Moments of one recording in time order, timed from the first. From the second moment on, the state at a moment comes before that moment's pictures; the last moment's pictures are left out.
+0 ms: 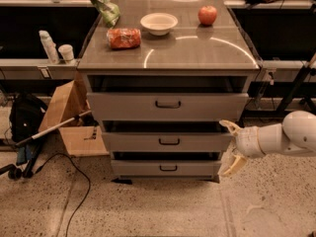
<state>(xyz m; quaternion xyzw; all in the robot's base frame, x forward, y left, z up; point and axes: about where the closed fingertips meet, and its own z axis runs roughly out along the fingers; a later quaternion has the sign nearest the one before) 0.548 -0.227 0.606 -0.62 0.67 0.15 0.38</state>
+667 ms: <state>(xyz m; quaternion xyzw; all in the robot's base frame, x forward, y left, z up) 0.544 -0.220 0.590 -0.61 0.67 0.18 0.39</state>
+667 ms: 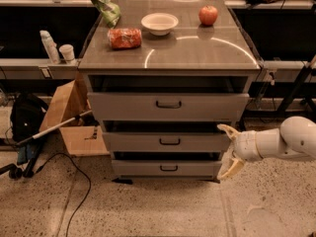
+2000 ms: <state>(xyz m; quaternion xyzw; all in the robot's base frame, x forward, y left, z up) 0.570 -0.214 0.499 -0.60 0.70 0.17 0.35</state>
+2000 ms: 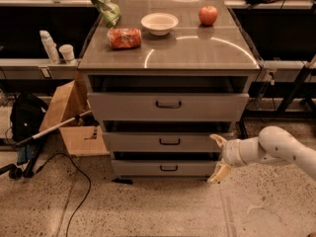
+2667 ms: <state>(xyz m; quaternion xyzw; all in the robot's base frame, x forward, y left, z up) 0.630 -0.217 0.464 -0.59 0.70 0.18 0.35</state>
